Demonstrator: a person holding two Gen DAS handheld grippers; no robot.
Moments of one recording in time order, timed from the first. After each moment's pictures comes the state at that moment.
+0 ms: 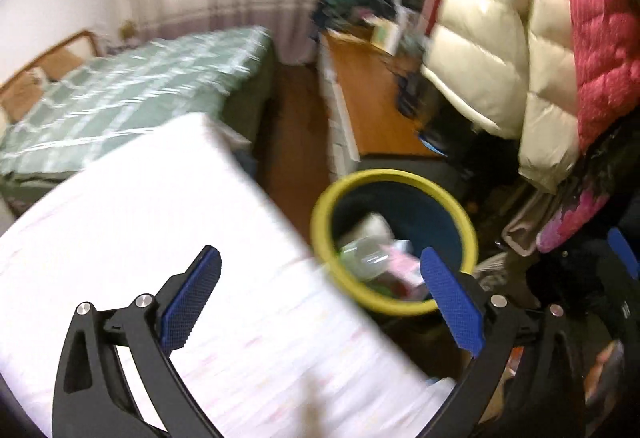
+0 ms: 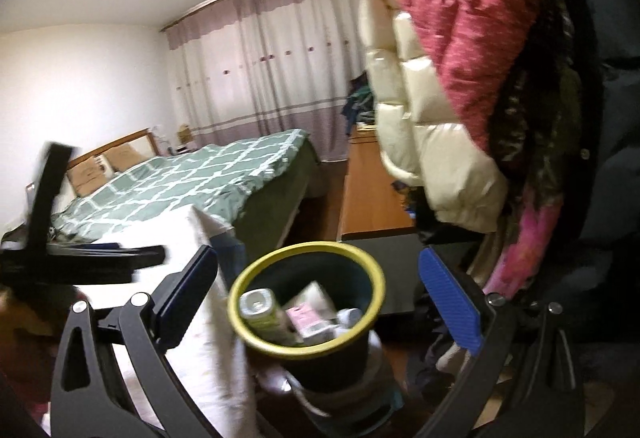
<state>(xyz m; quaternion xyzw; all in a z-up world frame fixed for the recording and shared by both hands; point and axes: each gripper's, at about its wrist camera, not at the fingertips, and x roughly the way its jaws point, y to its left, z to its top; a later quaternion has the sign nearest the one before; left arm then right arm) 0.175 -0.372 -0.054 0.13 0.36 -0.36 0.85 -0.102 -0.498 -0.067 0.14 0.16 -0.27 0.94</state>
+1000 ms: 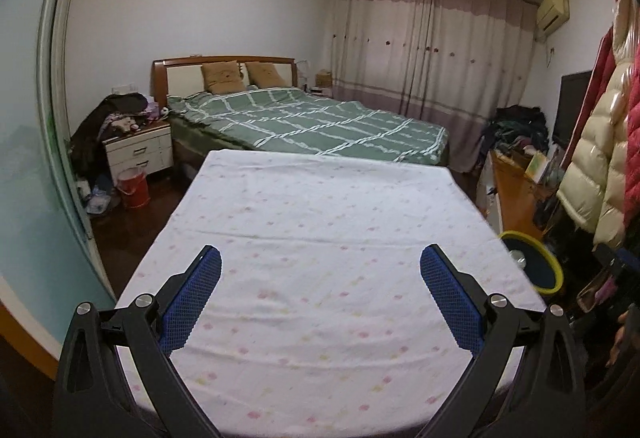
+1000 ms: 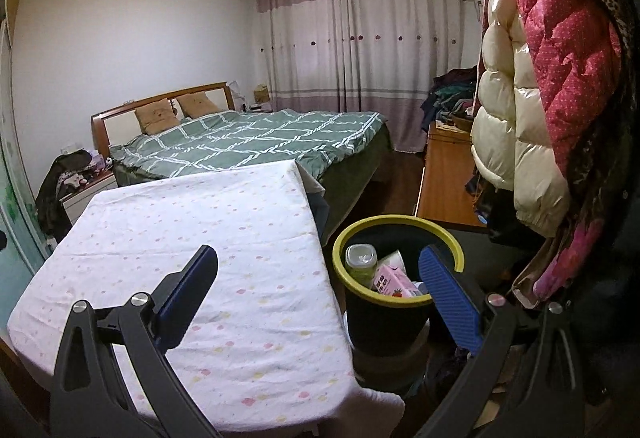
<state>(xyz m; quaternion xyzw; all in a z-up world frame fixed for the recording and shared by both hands) 0.004 0.001 -0.034 -0.03 0.24 -0.09 0.97 -0.109 -0.373 -0.050 0.06 0.21 -0.15 0.96</state>
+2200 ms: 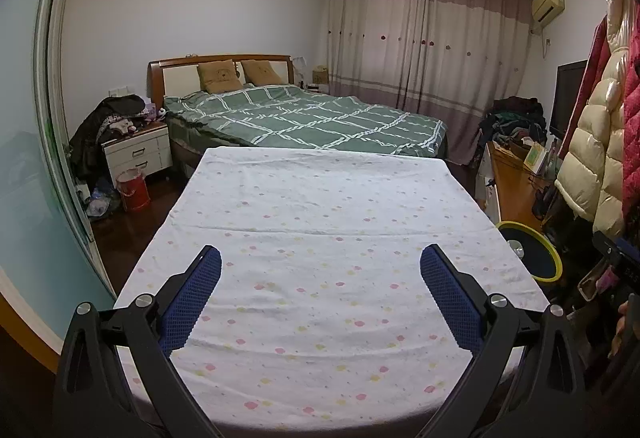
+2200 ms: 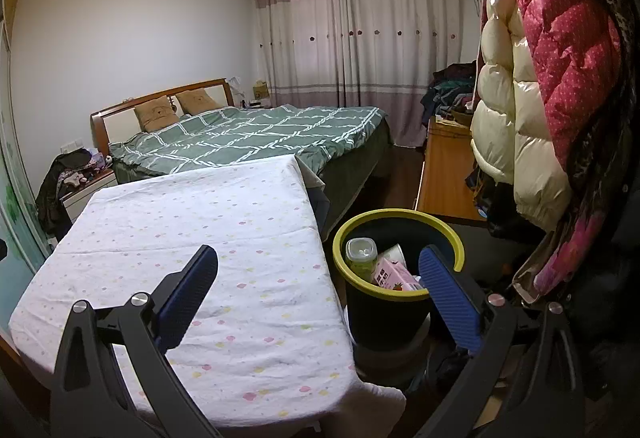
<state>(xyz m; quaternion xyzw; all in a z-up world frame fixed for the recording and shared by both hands) -0.004 -0.004 -0.033 -0.02 0.25 -0.09 0.96 -0.111 -0.373 -0.049 0.06 0.22 -0.15 0.96</state>
